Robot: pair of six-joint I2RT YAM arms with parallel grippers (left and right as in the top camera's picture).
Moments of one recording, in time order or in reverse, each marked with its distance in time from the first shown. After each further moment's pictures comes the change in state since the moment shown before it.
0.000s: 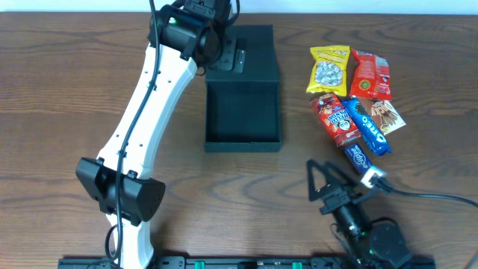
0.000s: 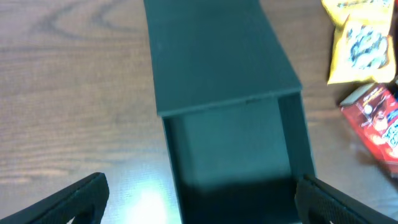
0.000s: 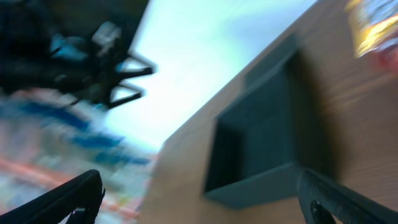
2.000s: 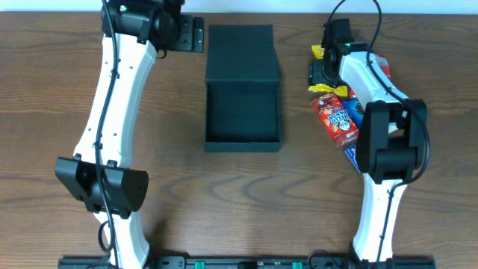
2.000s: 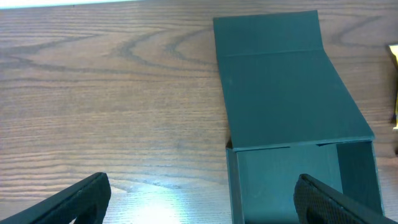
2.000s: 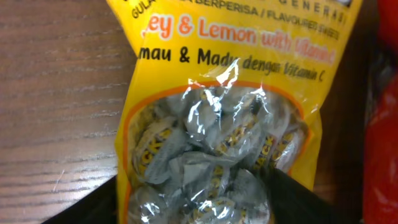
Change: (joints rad) left arm 0.198 0.000 0.000 0.066 0.000 0.096; right arm -0.527 2.286 1.636 -0.519 -0.053 -0.871
